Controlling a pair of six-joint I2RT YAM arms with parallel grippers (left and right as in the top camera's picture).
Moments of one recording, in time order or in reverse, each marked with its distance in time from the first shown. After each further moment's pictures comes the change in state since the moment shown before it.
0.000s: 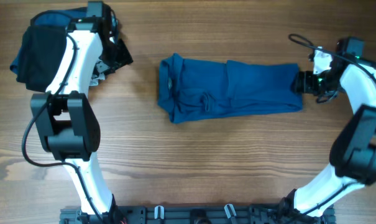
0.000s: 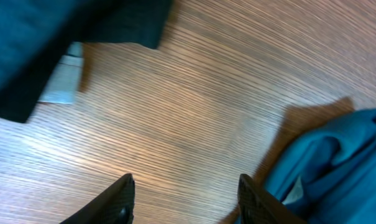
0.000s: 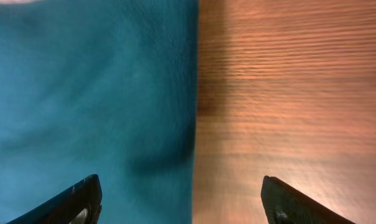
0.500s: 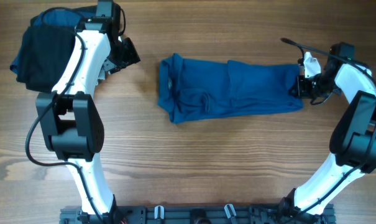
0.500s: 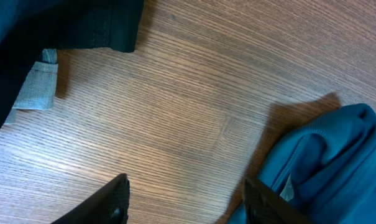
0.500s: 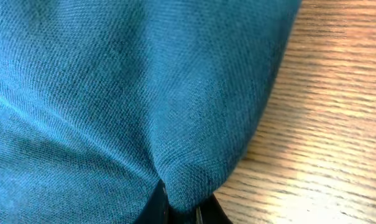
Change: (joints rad) left arm -0.040 0.000 0.000 0.027 -0.027 0.000; right arm -0.013 0.098 0.007 0.022 -0.147 -0.103
